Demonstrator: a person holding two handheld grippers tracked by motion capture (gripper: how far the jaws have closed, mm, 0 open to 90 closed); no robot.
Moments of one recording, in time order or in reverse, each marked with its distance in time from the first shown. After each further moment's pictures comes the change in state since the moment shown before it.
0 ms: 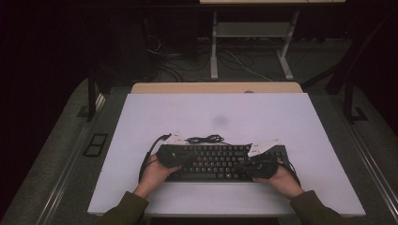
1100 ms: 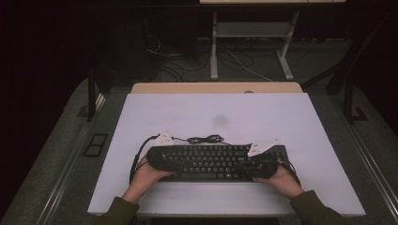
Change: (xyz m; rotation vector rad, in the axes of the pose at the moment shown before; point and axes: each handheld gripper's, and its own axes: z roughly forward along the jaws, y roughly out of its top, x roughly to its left) left arm -0.002 -0.011 -0.031 -0.105 0.007 -0.038; right arm 0.000 0.001 -0.001 0.001 -0.003 -0.003
